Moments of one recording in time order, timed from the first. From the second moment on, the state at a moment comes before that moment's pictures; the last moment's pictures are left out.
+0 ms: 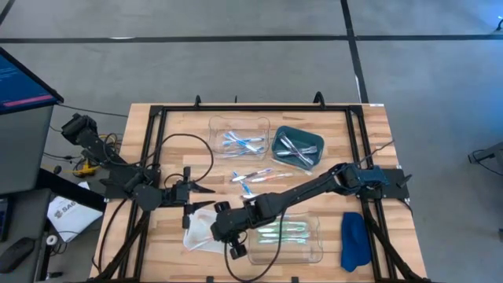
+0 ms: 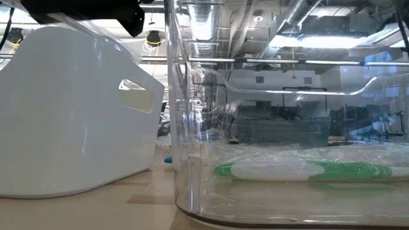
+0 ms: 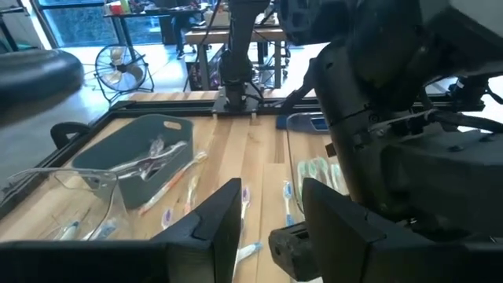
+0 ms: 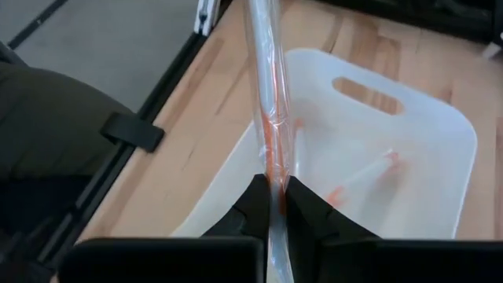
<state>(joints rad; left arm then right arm) -0.70 1.00 0.61 0.13 -0.79 -0.14 0.36 2.33 2.06 -0.48 -0.05 -0.02</state>
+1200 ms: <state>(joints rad) -0.71 1.00 0.61 0.13 -0.79 -0.16 0.35 2.39 2.03 -0.56 0.03 0.05</state>
